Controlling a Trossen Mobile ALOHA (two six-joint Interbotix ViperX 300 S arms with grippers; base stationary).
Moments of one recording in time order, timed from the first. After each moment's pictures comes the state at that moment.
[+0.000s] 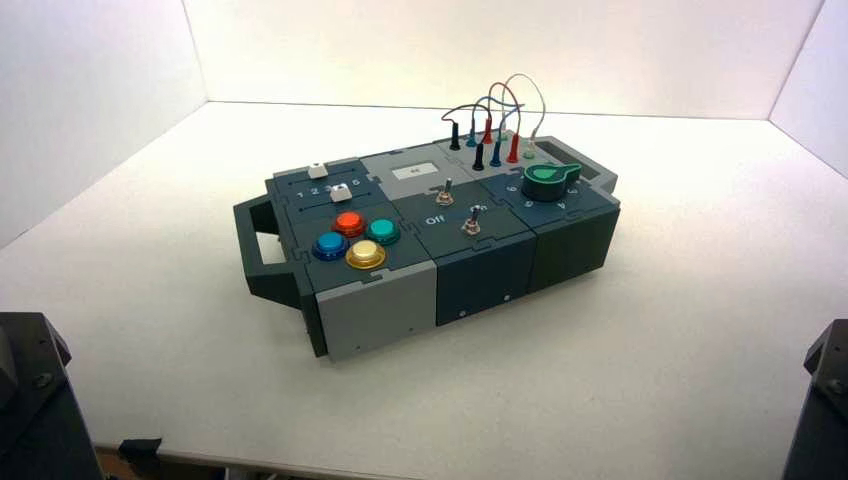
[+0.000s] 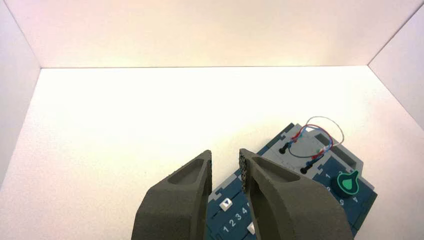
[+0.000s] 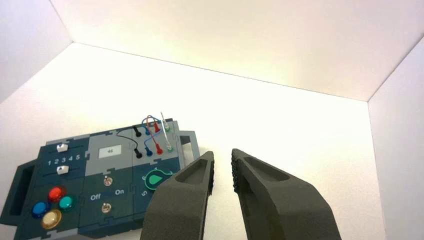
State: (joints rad) left arm -0.29 -0.84 0.97 -0.22 0.40 0.06; right arm 0.14 -1.22 0.89 0.04 0.84 -0.04
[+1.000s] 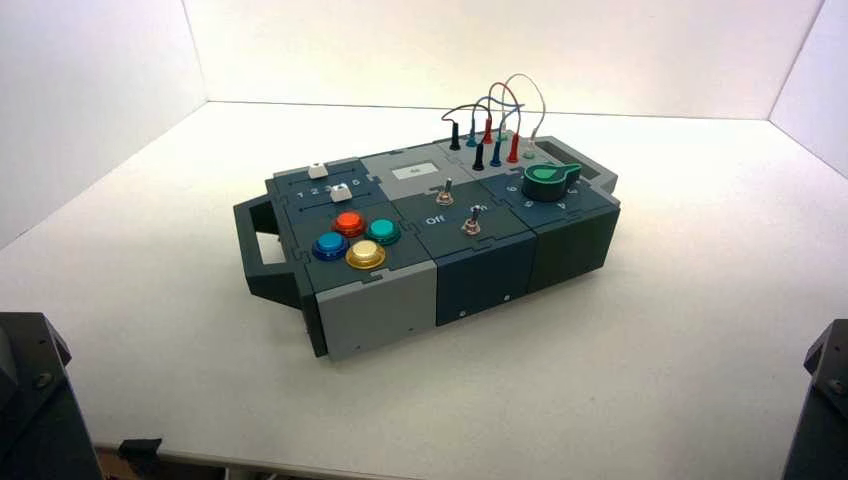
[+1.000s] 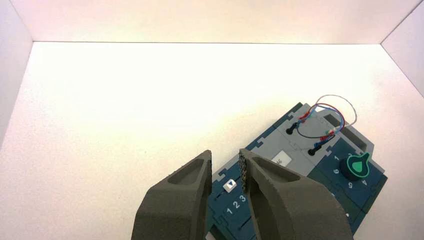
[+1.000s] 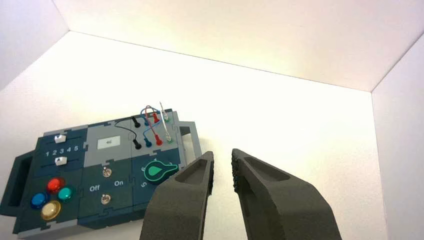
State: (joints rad) left arm -0.29 -0.81 1.01 -0.22 0.40 0.06; right arm 0.14 -1.21 0.90 0.04 0.86 -0.05
